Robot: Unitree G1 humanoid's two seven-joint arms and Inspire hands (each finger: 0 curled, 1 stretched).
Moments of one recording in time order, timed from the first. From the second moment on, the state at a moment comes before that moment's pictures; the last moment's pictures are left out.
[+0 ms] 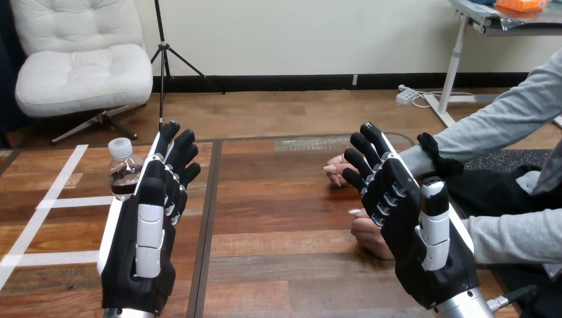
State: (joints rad) left arm 0.27 0.04 0.01 -0.05 -0.21 -0.51 -0.23; right arm 0.21 -0.09 0.00 -0.11 0.30 -0.27 0.47
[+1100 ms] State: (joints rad) left arm 0.25 0.10 0.06 -0.05 -0.20 -0.49 -0.23; right arm 0.21 -0.09 0.00 -0.11 0.30 -0.27 0.47
